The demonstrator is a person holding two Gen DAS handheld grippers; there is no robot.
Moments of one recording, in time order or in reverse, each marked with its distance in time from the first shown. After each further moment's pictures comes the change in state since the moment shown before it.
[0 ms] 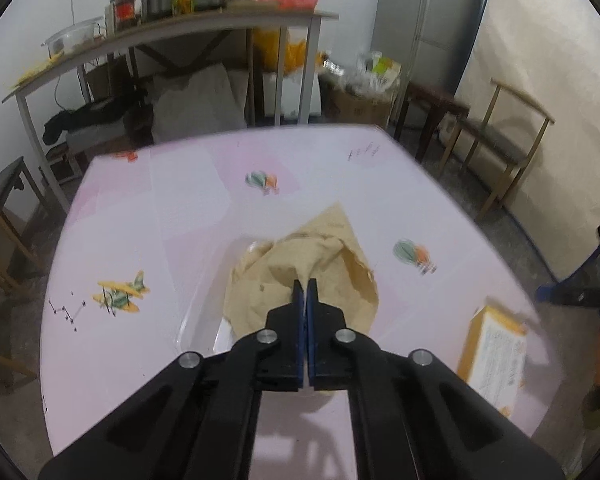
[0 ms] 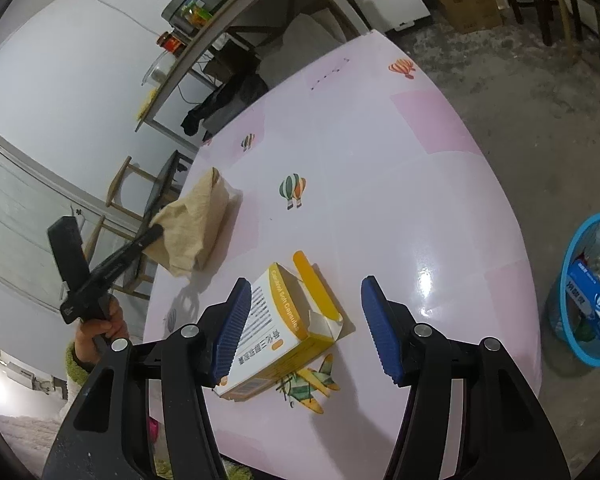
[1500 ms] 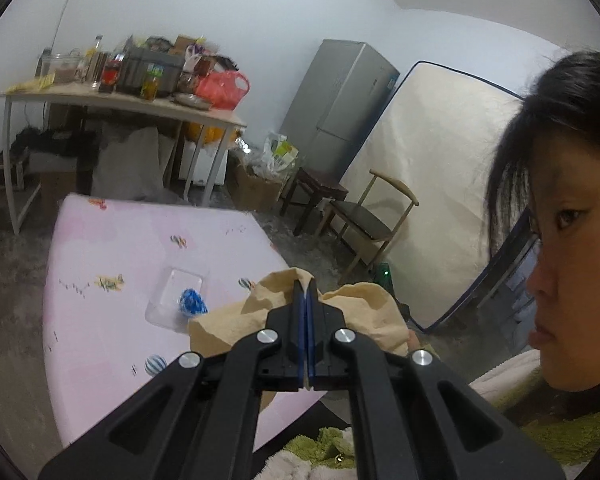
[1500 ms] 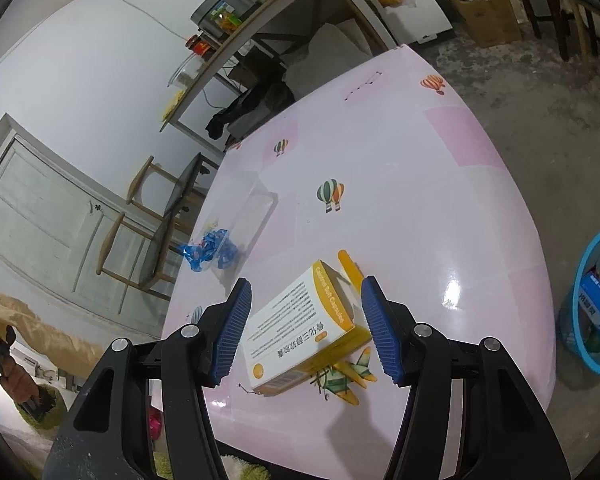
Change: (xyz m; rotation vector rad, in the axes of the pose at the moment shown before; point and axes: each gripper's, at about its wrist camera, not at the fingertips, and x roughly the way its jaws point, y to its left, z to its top) left arm -0.320 -0.010 -0.047 -0.115 -0.219 -0.416; right arm -0.008 0.018 -0.006 -0.046 -0.028 0.063
